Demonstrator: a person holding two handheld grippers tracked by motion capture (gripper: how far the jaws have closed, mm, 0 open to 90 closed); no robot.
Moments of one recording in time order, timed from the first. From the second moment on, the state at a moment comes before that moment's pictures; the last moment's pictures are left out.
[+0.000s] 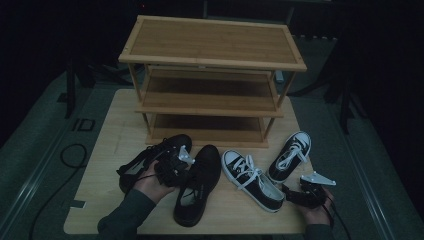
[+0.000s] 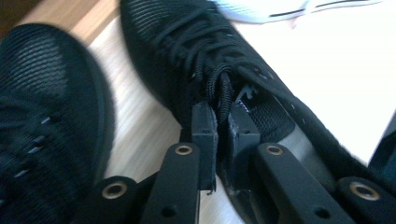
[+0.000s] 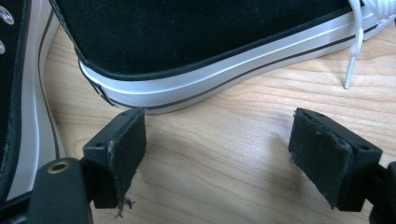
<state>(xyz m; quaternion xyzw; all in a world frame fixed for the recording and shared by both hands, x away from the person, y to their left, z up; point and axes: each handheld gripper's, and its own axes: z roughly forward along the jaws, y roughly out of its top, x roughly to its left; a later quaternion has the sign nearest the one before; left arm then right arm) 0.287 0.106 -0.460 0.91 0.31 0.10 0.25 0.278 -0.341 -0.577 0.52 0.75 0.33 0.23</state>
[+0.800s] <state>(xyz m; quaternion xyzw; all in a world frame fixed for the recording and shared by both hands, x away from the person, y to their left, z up) 0.282 0.172 -0.459 0.89 0.36 0.14 0.24 0.278 -0.341 -0.577 0.52 0.75 0.33 0.23</state>
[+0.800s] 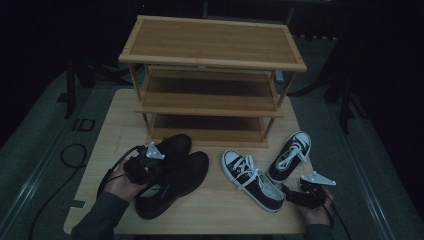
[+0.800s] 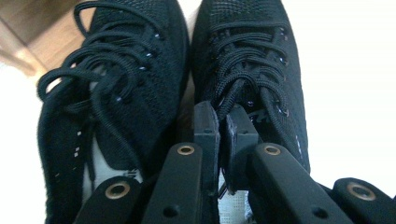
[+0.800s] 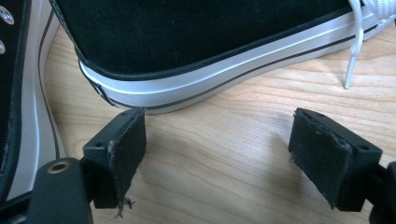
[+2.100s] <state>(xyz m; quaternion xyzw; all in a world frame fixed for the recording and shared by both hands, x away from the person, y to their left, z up) 0.287 0.192 -0.460 0.87 0.40 0.17 0.24 0.278 -0.341 -0.577 0.52 0.75 0.33 0.23</state>
